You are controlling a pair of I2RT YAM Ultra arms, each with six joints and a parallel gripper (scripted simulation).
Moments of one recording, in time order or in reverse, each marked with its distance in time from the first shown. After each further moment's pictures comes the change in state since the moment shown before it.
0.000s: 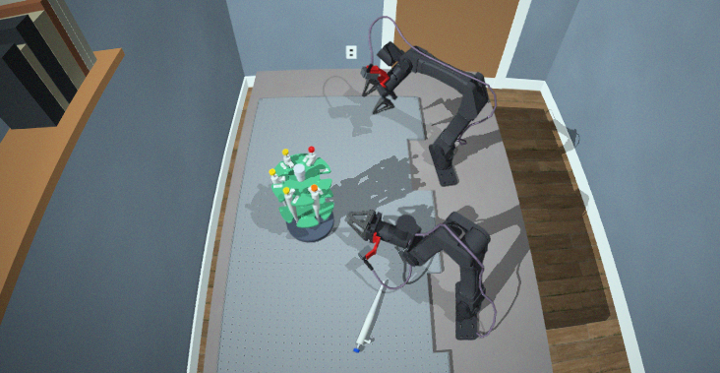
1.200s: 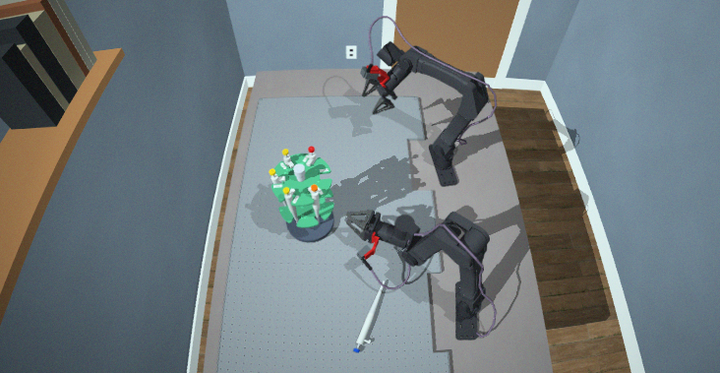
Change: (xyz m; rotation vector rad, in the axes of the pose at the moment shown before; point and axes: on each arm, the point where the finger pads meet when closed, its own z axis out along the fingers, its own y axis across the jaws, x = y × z) left arm -0.002 0.000 0.004 0.000 -0.001 0.000; right arm 0.000 0.000 0.000 0.000 0.000 0.000
